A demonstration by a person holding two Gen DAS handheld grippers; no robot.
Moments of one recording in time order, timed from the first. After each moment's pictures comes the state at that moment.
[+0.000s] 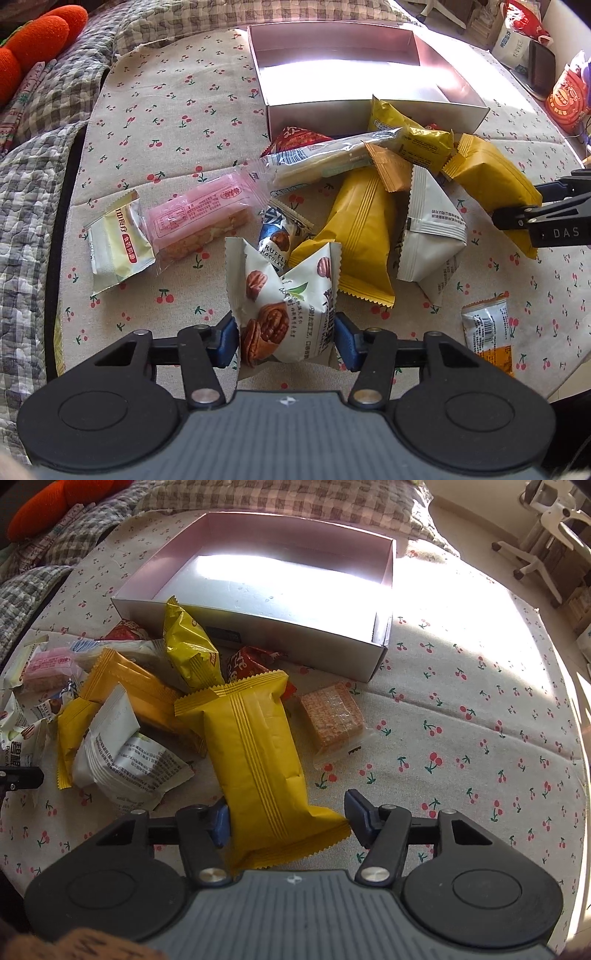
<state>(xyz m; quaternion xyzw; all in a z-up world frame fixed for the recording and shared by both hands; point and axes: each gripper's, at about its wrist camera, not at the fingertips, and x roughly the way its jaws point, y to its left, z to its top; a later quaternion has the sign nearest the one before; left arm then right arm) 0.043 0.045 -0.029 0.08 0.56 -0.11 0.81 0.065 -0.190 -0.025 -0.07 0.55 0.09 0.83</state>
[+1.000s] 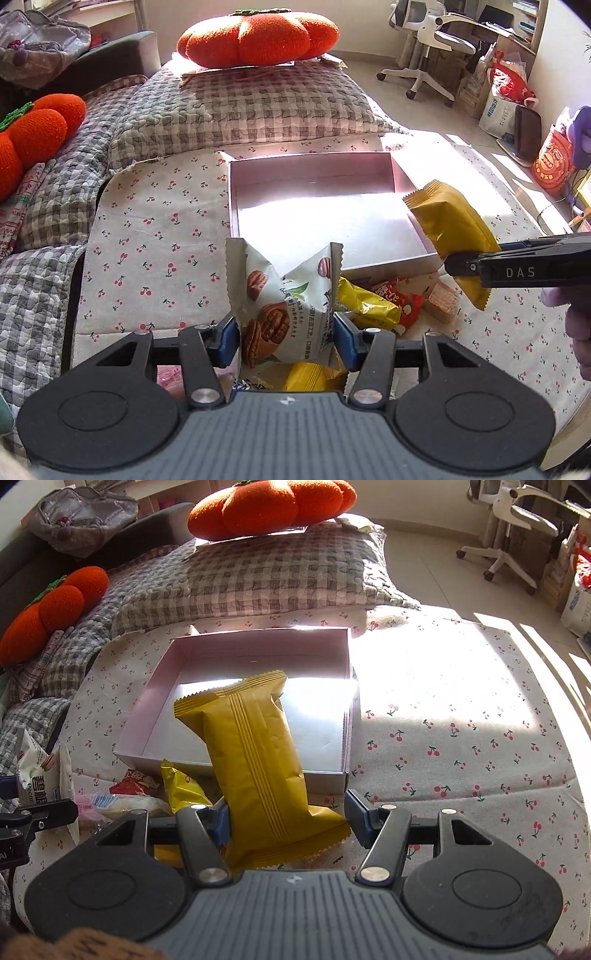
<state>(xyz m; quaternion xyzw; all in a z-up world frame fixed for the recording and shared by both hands) 0.095 0.002 0.043 0.05 0.46 -0.12 0.88 0.110 -0.216 0.022 0.05 0.48 0.07 0.87</state>
